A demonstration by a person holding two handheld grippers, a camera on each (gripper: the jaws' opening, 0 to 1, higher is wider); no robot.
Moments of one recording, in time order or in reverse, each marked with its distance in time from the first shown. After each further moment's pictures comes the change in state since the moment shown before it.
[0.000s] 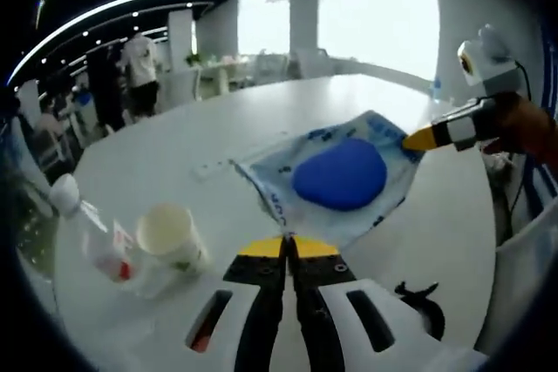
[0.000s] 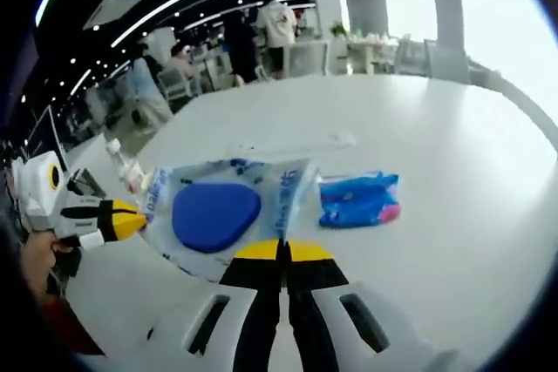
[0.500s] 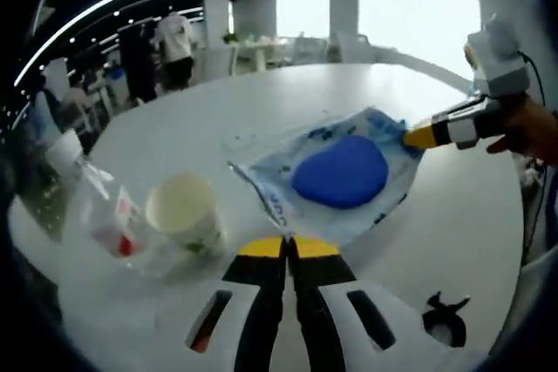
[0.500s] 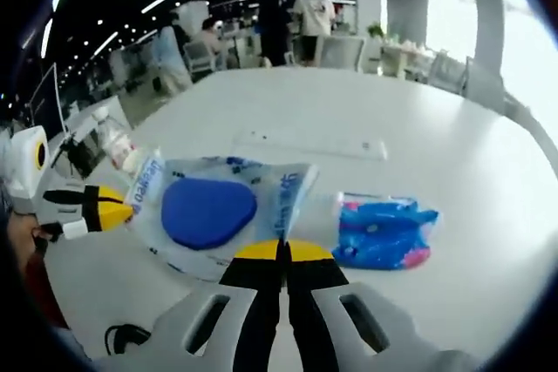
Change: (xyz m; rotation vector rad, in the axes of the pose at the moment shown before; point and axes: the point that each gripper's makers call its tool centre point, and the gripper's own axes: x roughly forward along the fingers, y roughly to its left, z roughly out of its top) left arm 0.036 0.026 -0.029 -0.098 0.090 0.163; right arm 0.079 -0.006 0.002 -0.169 0.050 0.064
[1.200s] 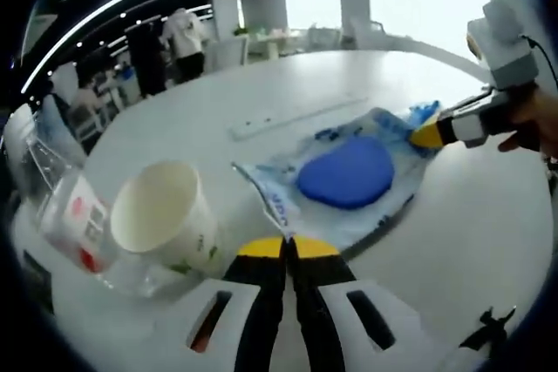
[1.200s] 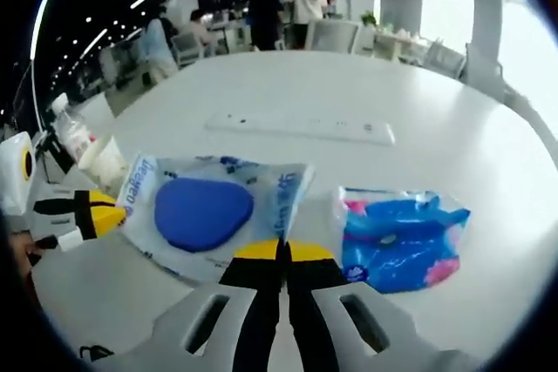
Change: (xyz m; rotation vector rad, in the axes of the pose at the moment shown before) left arm 0.055 0.018 -0.013 0.023 0.012 0.082; right arm 0.050 -0.011 -0.020 0.041 0.041 -0.057
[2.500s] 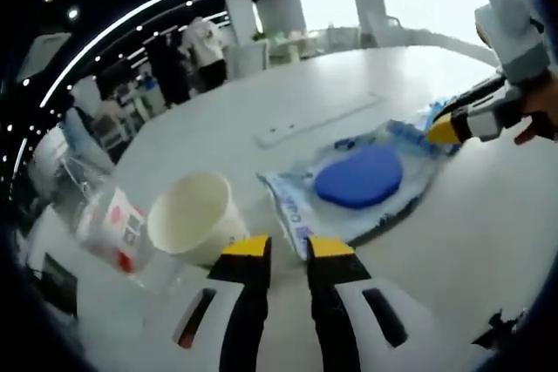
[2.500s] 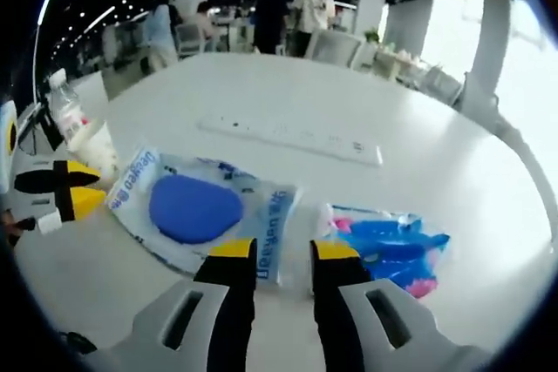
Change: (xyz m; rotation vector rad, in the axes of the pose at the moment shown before) left arm -0.032 0.012 0.011 0.038 -0.021 0.122; right arm -0.012 -0.005 0.027 -0.097 -0.068 -0.019
